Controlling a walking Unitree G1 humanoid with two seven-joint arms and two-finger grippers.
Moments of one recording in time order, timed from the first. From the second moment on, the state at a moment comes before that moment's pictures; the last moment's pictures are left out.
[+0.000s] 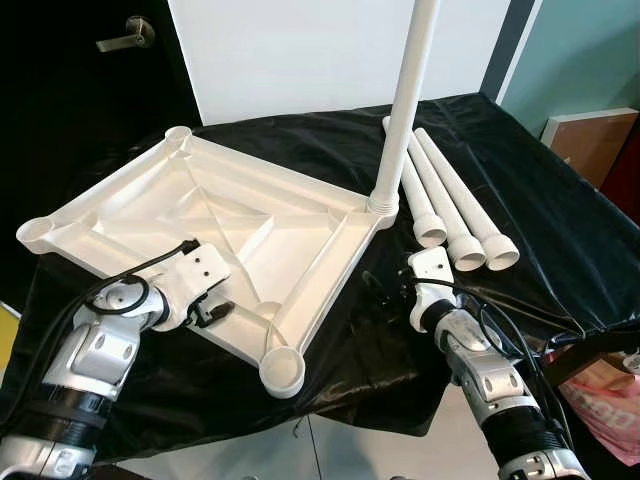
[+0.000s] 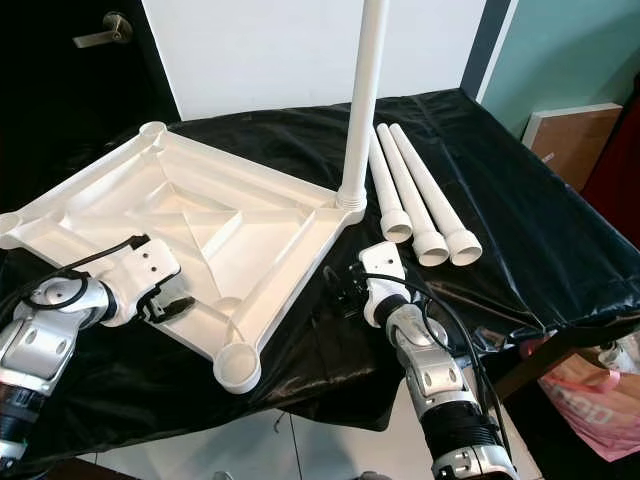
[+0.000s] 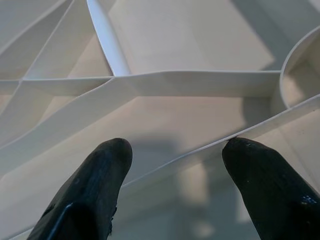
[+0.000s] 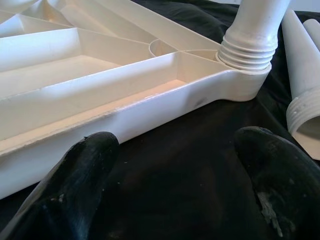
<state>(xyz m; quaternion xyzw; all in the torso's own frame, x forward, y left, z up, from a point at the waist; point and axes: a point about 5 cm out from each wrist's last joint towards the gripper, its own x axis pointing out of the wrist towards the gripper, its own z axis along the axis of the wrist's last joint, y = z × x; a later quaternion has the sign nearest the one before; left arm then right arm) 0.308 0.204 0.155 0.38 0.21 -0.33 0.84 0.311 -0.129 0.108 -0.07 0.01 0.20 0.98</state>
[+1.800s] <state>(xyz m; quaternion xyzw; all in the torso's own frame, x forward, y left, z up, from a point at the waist) 0.329 0.161 0.150 0.39 0.23 -0.57 0.69 0.280 -0.153 0.112 -0.09 0.02 0.14 0.99</state>
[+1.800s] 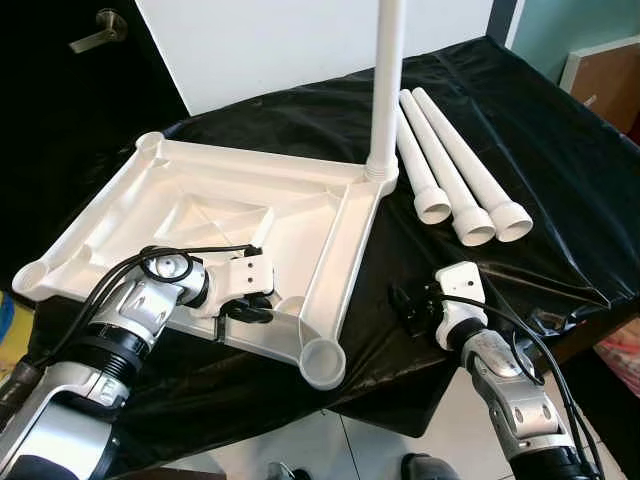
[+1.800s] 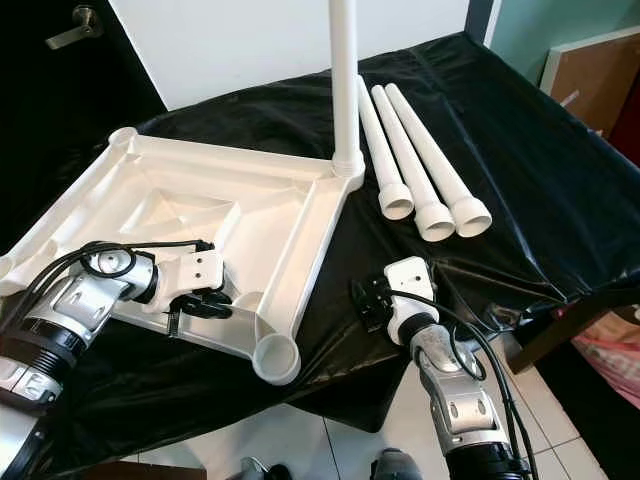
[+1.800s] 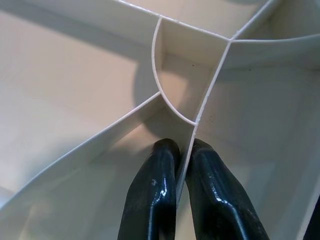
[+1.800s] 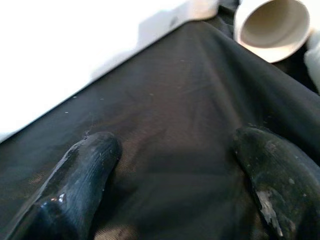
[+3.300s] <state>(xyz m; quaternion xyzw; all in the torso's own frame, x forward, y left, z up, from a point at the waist) 0.313 0.102 0.164 0.27 0.10 -0.53 0.80 0.307 -0.150 0.119 -0.06 -0.01 0.08 0.99</state>
